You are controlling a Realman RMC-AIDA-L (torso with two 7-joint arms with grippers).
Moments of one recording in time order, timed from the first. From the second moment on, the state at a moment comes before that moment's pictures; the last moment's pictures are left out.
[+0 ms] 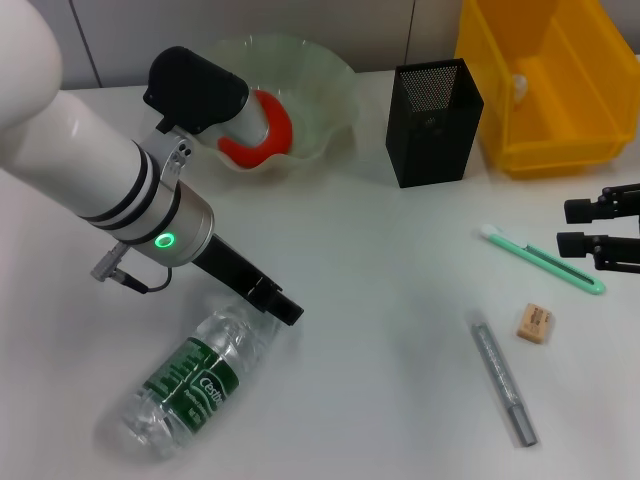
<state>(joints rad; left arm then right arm) -0.83 -2.08 1.59 0.90 2.38 1.26 -2.57 0.38 1.99 -0.53 -1.04 -2.10 -1.87 1.53</state>
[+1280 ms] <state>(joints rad) -0.83 -2.08 1.60 0.89 2.36 1.27 -2.57 0.38 1.99 -0.52 -1.04 -2.10 -1.87 1.53</state>
